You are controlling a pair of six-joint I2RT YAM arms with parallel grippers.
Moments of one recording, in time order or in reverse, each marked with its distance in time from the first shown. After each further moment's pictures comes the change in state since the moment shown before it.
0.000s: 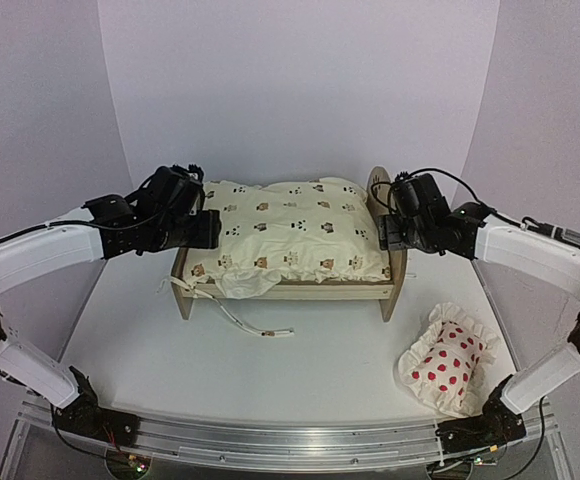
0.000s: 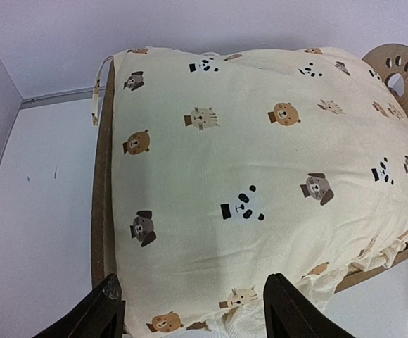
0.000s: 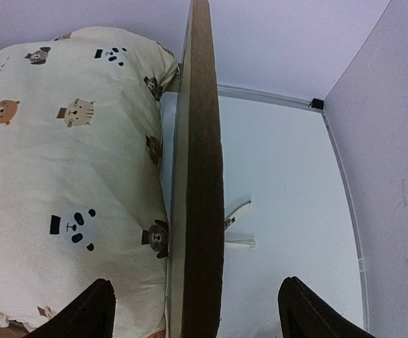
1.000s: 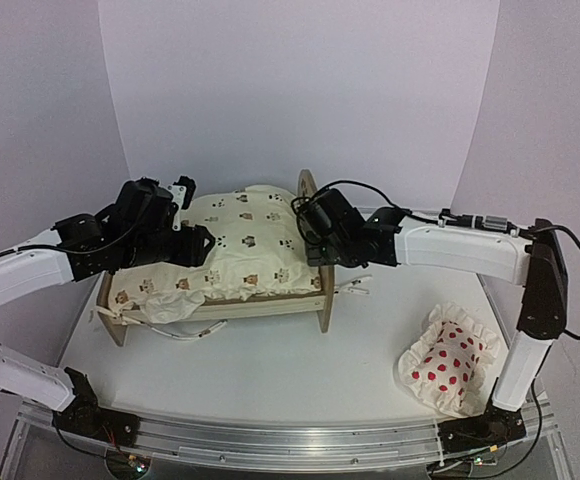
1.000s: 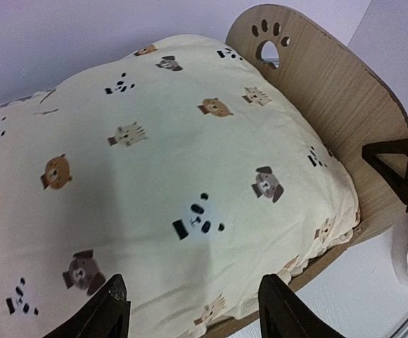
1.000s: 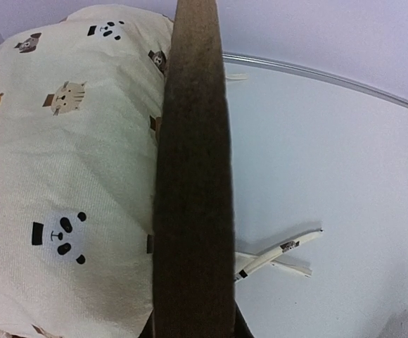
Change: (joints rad) left arm 0.000 -0.191 -0.170 0.054 0.170 0.097; right arm 0.270 0.370 0.304 -0.029 -0.032 0.241
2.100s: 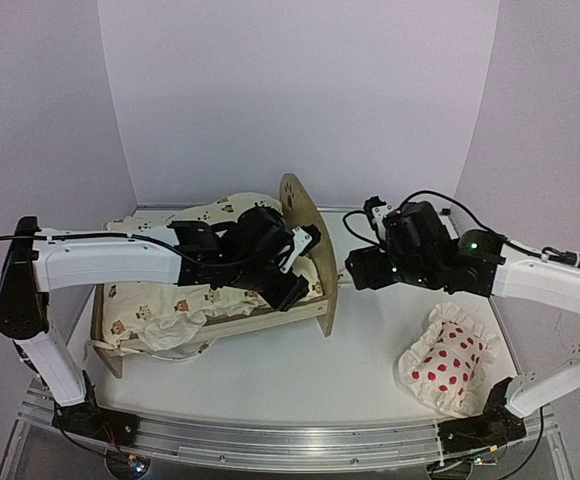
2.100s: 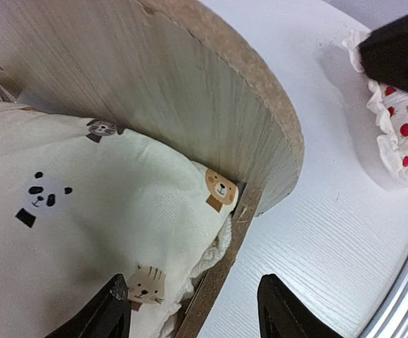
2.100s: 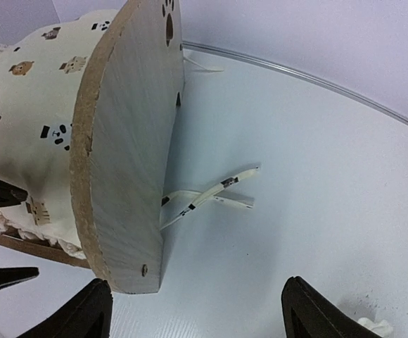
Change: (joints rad) left arm -0.281 0.507 0.334 -0.003 0.113 0.232; right arm -0.009 -0.503 -0.420 0.036 -0.150 -0.191
